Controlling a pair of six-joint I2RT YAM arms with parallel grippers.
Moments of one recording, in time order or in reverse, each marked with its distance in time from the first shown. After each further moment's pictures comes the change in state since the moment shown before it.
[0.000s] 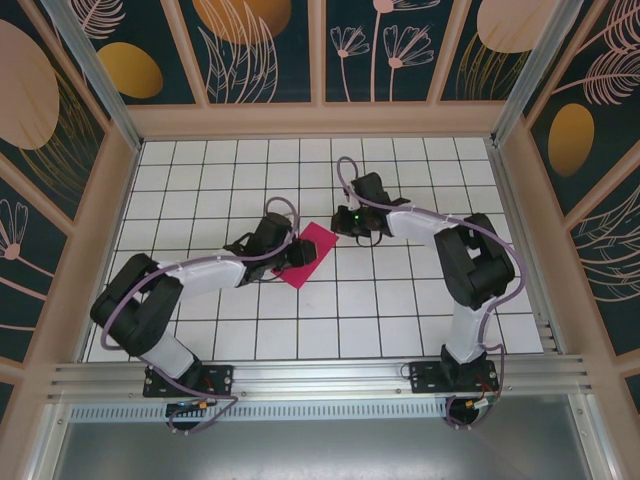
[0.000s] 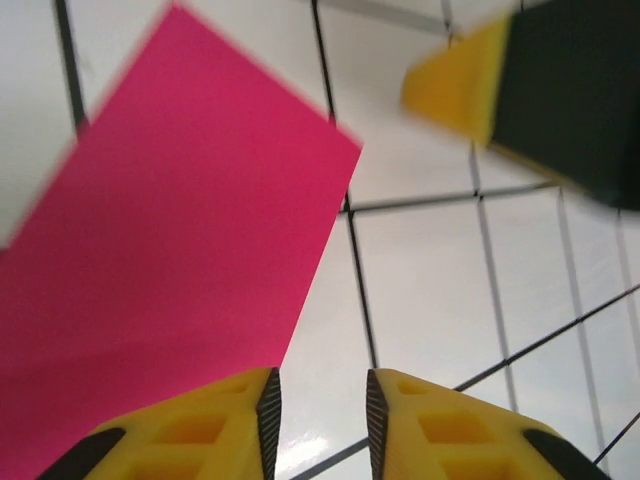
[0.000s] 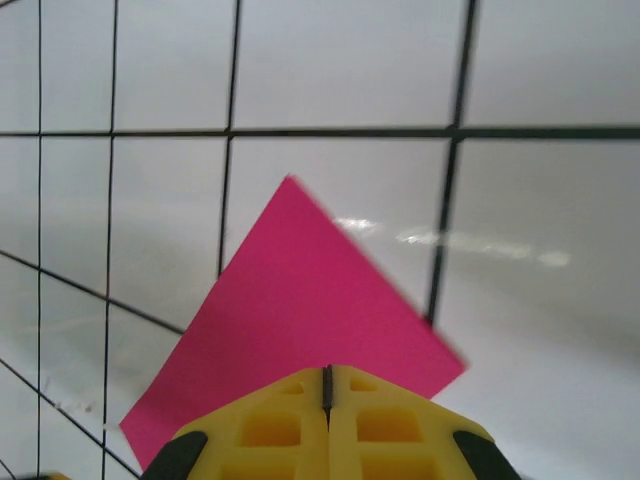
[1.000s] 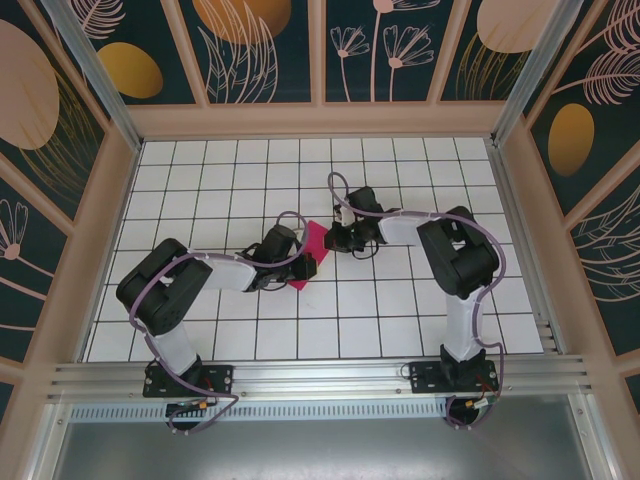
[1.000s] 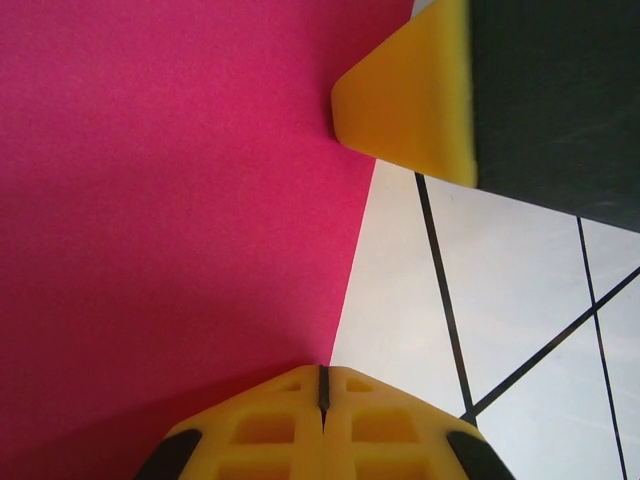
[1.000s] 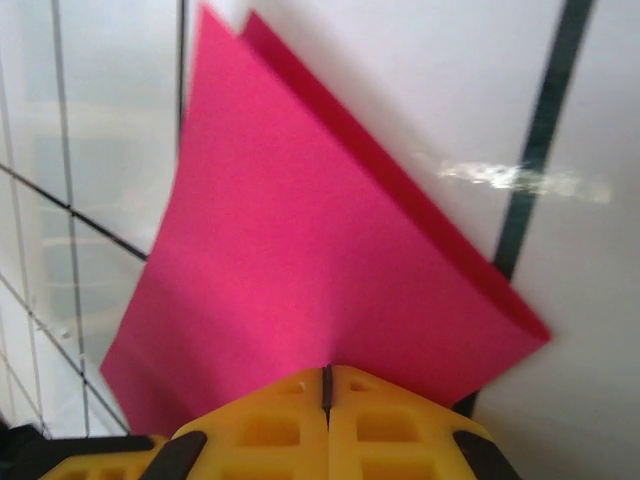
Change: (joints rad) left arm -0.027 0.195 -0.052 0.157 0.101 0.073; right arm -0.011 0.128 -0.033 0.063 -0.192 -0.041
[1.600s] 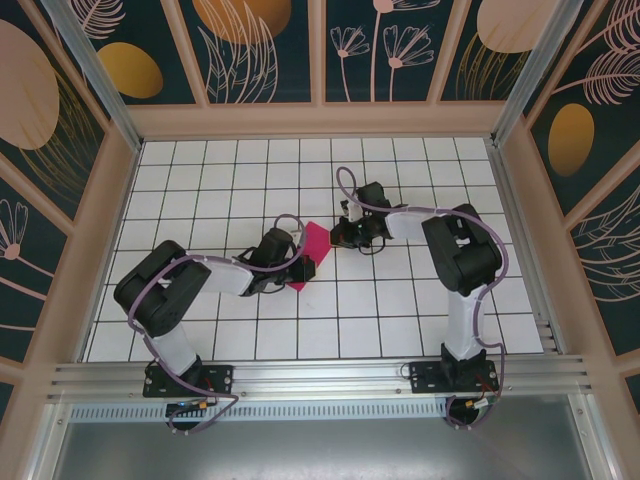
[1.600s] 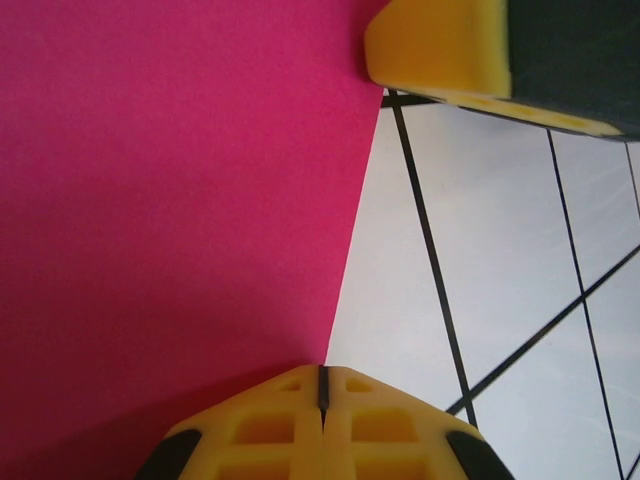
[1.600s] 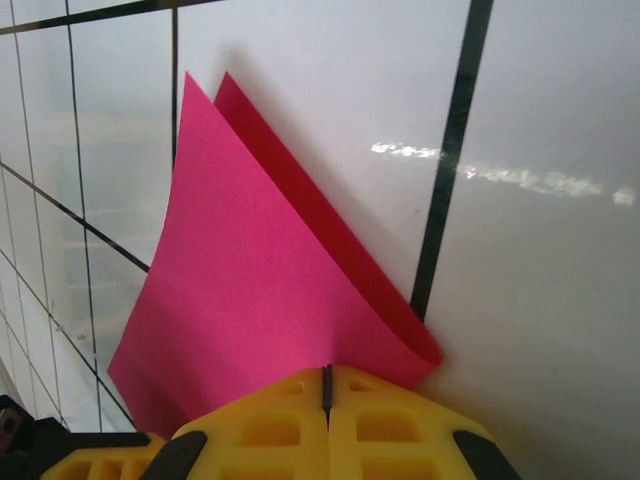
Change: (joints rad) left arm 0.000 -0.012 -0.047 0.074 0.014 0.005; right arm -0.052 -0.009 0.002 -0.005 -0.060 -0.026
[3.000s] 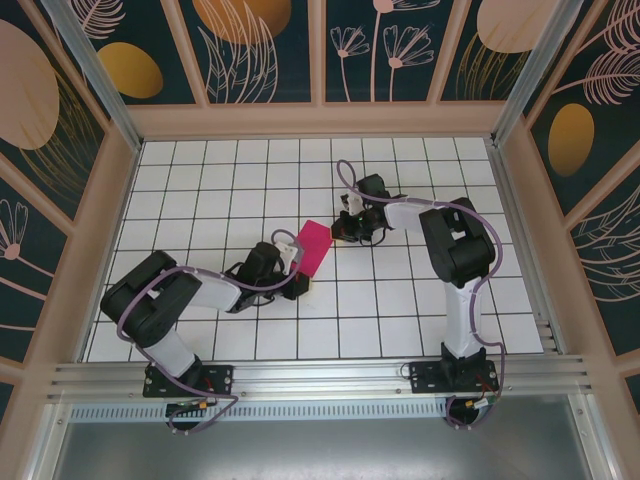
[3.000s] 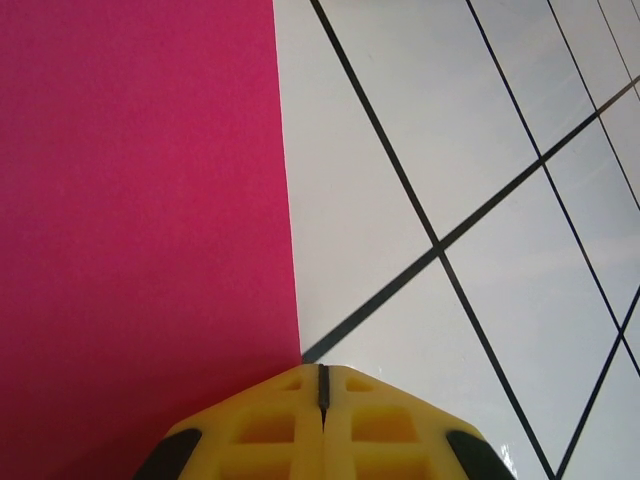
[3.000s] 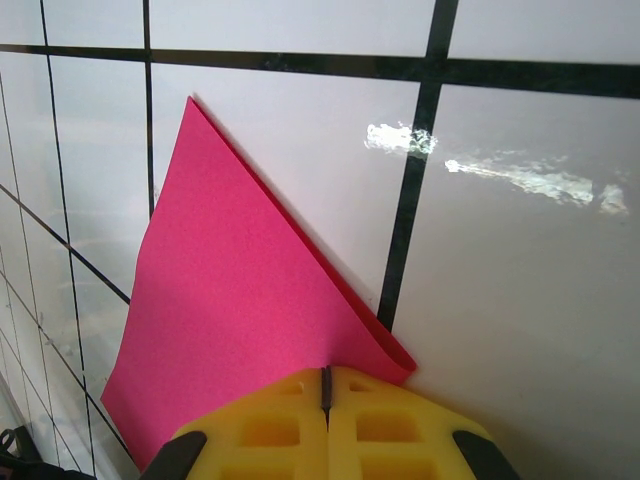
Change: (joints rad) left arm 0.001 -0.097 -0.203 0.163 0.109 0.179; right arm -0.041 0.096 0.130 -0.115 -0.020 -0.079
